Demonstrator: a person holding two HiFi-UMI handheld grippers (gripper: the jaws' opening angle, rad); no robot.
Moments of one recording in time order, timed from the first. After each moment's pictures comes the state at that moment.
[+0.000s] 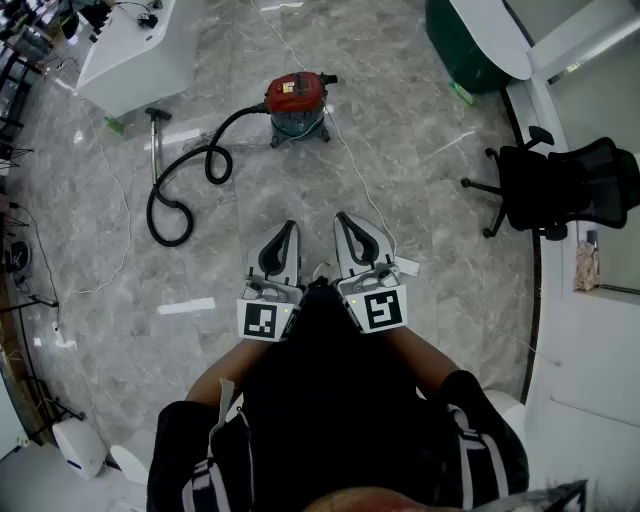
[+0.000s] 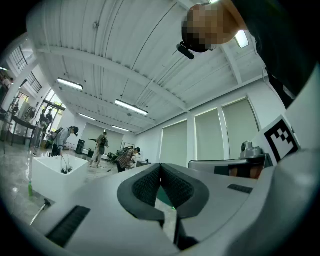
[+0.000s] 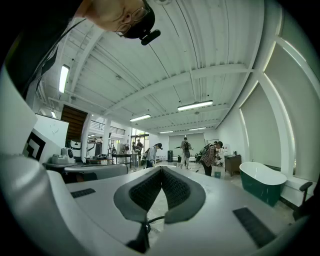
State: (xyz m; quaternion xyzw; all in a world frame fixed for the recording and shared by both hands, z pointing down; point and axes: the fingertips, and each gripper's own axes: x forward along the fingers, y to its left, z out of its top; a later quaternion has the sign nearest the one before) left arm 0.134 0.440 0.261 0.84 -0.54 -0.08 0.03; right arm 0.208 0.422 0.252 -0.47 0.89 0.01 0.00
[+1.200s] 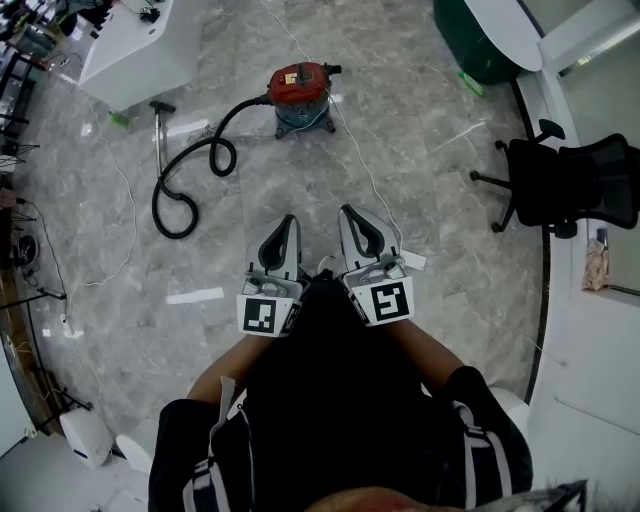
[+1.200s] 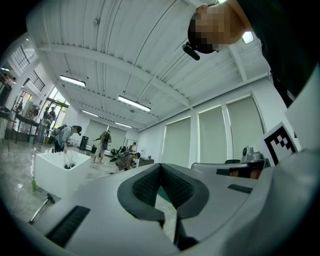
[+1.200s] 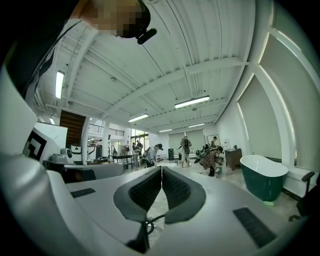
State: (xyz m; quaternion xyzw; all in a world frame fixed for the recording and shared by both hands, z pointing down) left arm 0.153 0.424 0.262 0.83 -0.55 -0.09 0.05; right arm 0.236 0.407 0.272 -0.46 0.89 -0.04 0.00
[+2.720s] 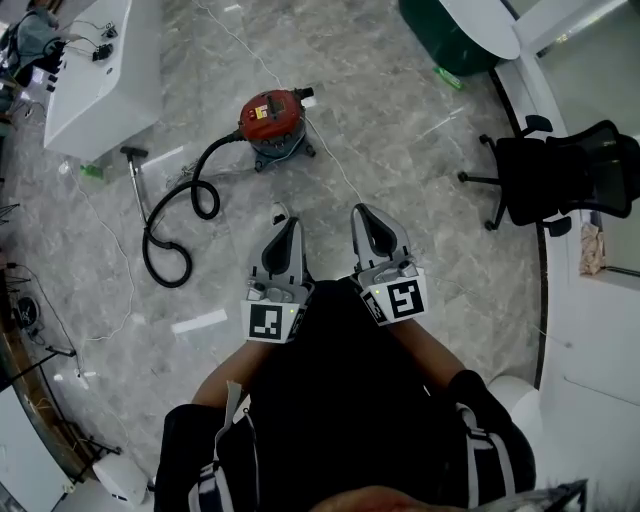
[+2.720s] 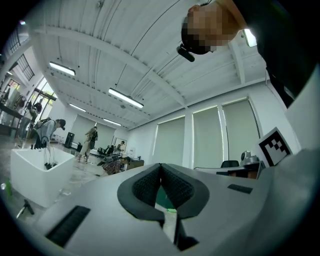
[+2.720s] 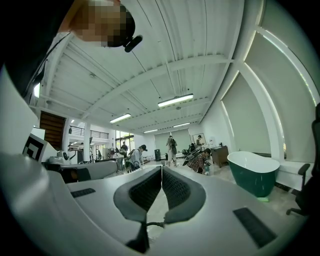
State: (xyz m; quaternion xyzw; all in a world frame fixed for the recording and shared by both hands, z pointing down) left arm 0.173 0.247 0.269 0.86 -0.50 -0.09 0.04; right arm 0.275 0.237 0.289 -0.52 0.85 -0.07 0.02
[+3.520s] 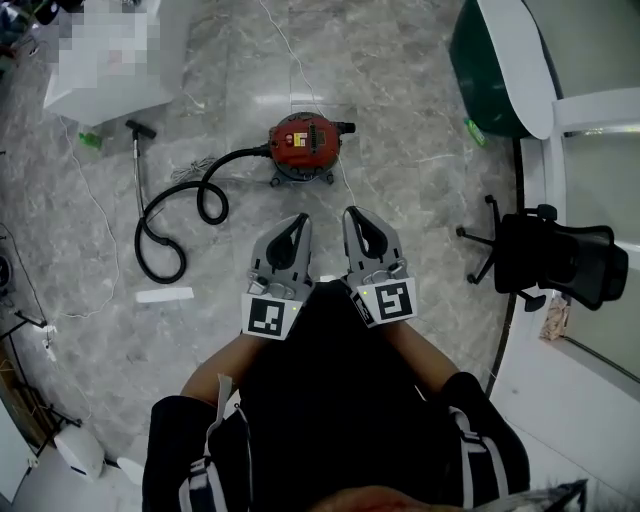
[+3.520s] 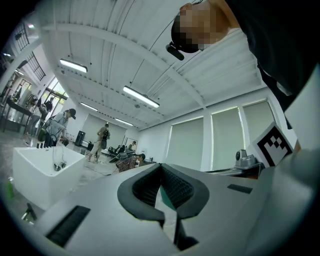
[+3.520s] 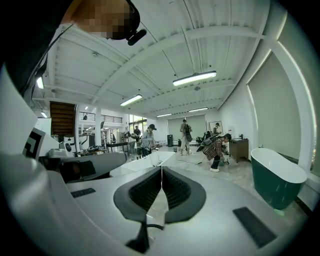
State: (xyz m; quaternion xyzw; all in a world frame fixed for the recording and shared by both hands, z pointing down) left arm 0.027 0.016 0.274 0.84 -0.53 -0.08 0.08; right arm 0.098 -0.006 0.292 -0.45 0.89 -0.08 -0.08
